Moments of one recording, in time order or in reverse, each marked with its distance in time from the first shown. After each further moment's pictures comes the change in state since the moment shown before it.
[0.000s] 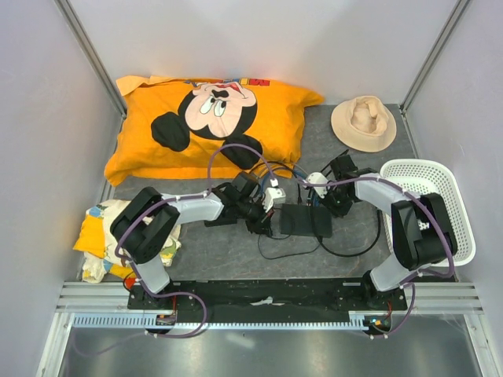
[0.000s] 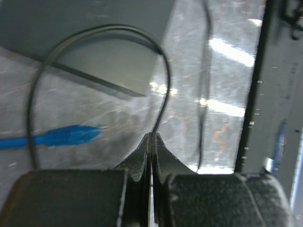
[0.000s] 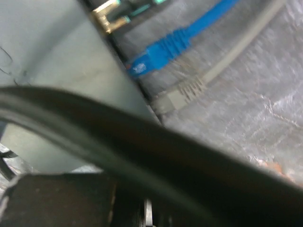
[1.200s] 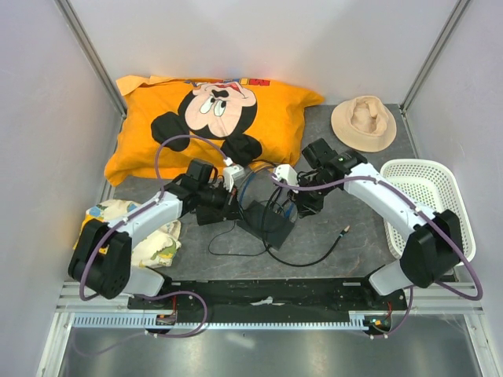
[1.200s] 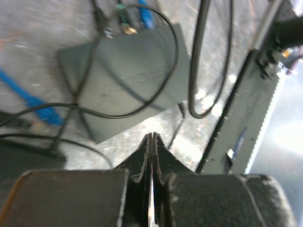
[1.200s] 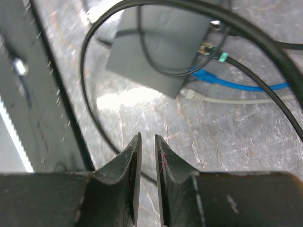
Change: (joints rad) left arm 0.300 -0.365 -0.093 -0.220 0.029 -0.146; right arm 0.313 -0.093 0.372 -0.426 -0.317 0.001
